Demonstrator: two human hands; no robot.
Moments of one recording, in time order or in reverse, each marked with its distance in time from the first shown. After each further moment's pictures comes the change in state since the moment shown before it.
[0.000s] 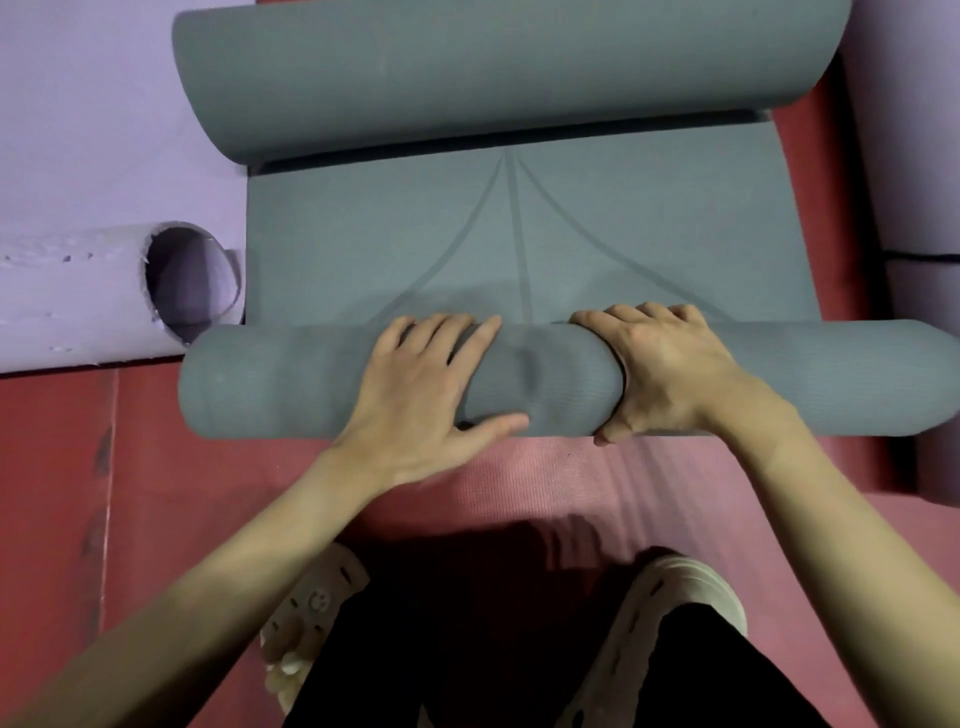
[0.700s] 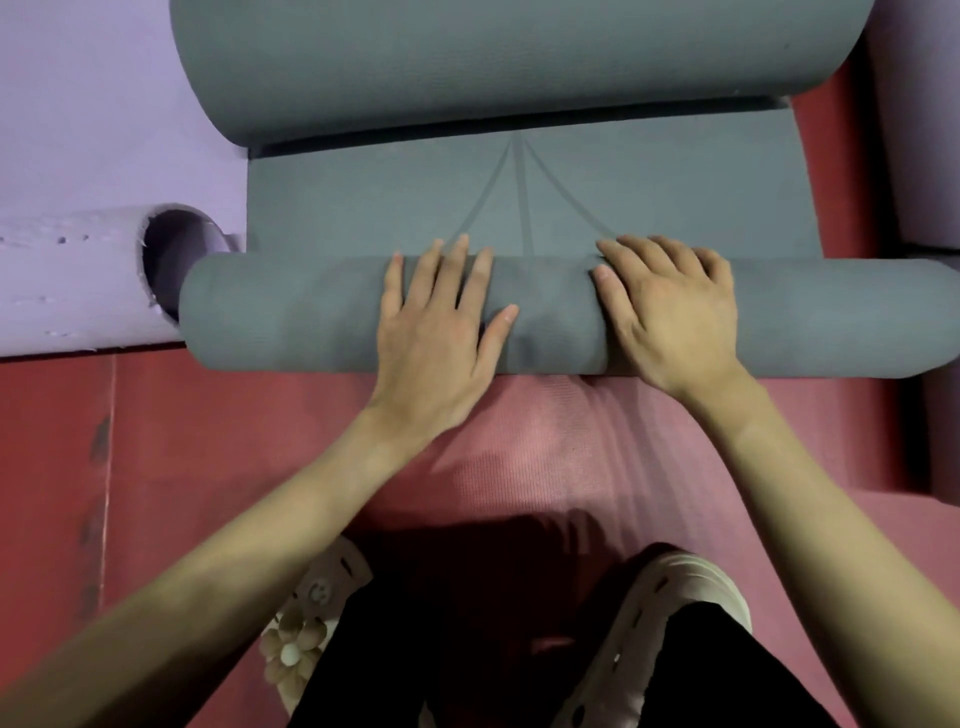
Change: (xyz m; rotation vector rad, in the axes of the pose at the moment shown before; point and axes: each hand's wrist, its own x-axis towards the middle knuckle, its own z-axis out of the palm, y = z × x) left_hand 0.032 0.002 0.011 0.048 0.226 -0.188; right_hand 0.029 0.001 0.020 0.004 0.541 0.209
